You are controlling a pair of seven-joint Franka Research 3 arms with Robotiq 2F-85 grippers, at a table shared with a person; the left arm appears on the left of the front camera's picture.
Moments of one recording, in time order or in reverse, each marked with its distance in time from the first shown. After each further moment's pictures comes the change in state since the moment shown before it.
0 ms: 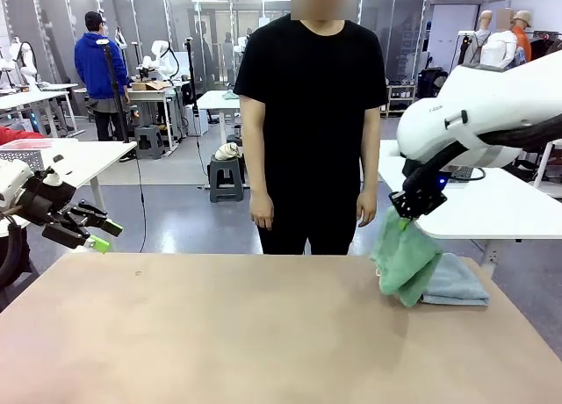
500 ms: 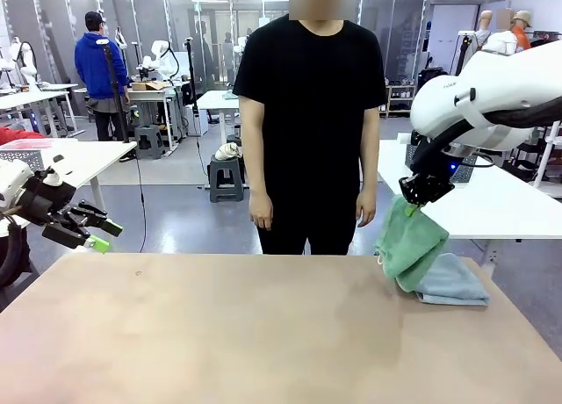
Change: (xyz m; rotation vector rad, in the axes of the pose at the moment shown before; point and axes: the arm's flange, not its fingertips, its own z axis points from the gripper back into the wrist) left arm 0.000 0.000 0.000 0.000 0.000 0.000; right arm 0.032 -0.034 0.014 0.070 -0.006 -0.016
